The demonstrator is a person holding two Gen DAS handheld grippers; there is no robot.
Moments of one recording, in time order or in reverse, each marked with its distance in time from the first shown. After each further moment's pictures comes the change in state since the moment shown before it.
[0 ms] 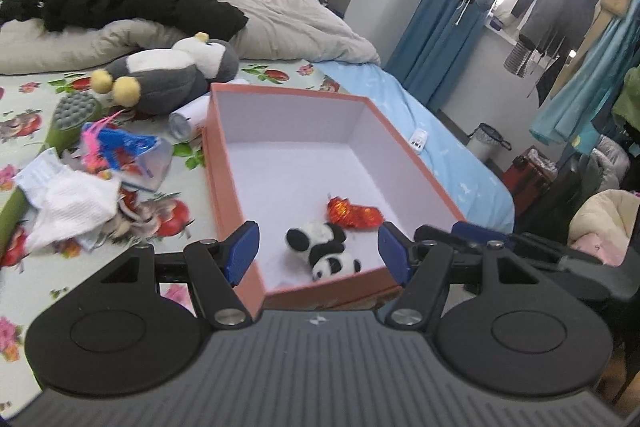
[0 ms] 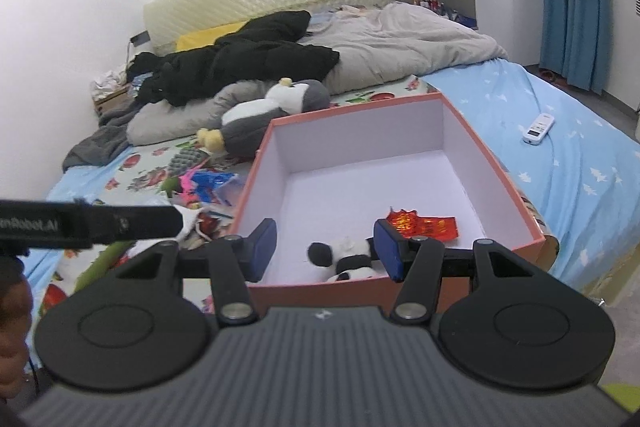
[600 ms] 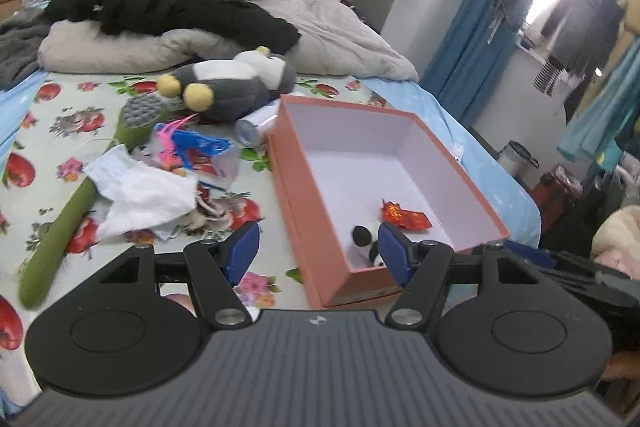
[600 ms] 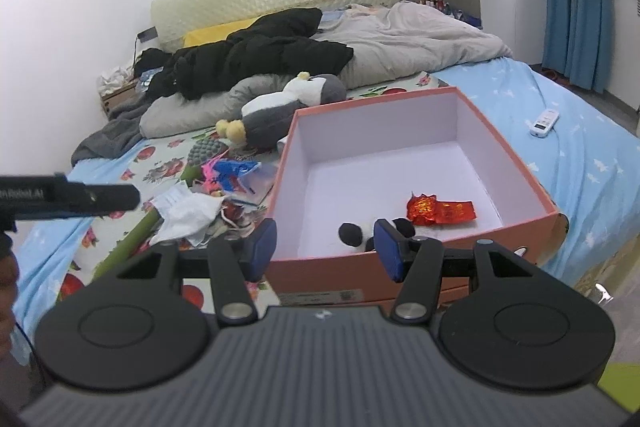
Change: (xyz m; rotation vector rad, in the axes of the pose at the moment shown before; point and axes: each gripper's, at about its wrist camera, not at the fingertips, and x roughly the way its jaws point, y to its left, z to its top) left arm -0.067 0.047 -0.017 -0.022 -0.041 0.102; right arm -0.017 0.041 -0.016 -0.015 0.008 -0.005
